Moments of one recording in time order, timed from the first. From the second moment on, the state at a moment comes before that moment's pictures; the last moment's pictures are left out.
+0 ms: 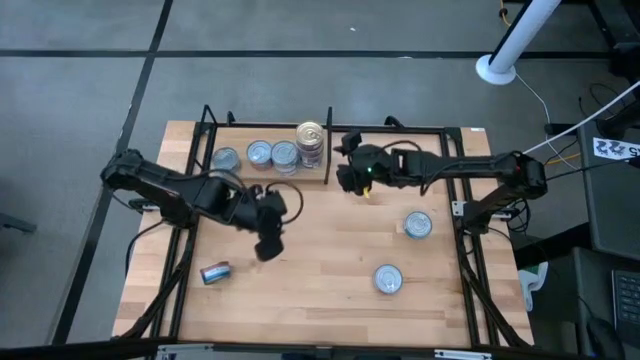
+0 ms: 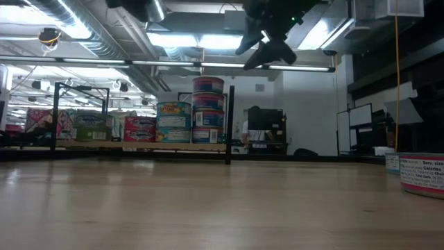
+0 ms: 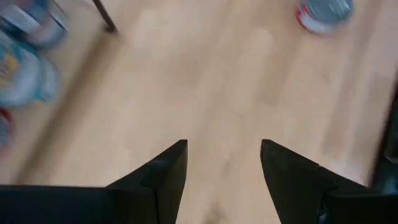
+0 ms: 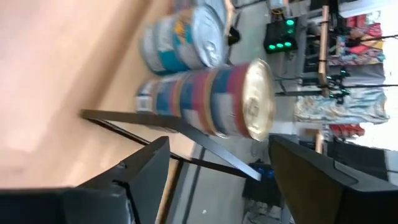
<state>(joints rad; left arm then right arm) -0.30 1.45 1.45 -1.10 -0.28 -0.69 -0.10 1.53 1.28 -0.36 0.45 -0.99</state>
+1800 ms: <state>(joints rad) -0.84 1.46 1.15 -1.27 -0.02 -1.31 0.07 1.53 1.28 -0.60 0.39 -0.71</state>
